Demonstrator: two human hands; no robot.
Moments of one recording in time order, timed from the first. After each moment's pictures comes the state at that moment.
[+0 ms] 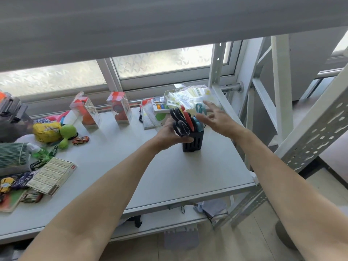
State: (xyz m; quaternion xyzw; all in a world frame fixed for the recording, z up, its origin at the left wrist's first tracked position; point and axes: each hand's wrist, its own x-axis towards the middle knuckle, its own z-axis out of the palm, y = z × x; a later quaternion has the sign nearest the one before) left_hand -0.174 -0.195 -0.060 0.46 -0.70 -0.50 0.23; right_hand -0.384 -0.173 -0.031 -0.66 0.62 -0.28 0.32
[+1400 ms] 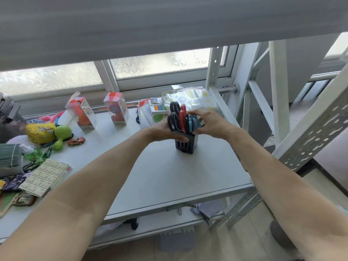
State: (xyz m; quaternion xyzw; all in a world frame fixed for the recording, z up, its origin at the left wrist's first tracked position) left_hand -0.166 -0.229 -0.048 0.41 -0.78 -0.47 0.08; right_hand -0.368 -0.178 -0.022 -0.73 0.61 -0.18 0.23
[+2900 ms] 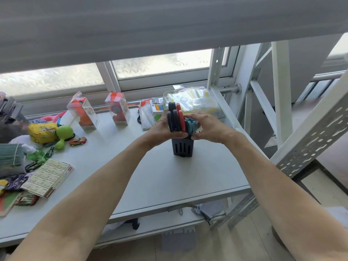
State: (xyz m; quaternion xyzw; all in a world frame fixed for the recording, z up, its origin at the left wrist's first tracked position) left_hand -0.158 -0.208 -0.045 0.42 -0.76 -0.44 0.24; right_hand -0.355 -0.171 -0.024 -0.75 0.60 -0.17 0.23
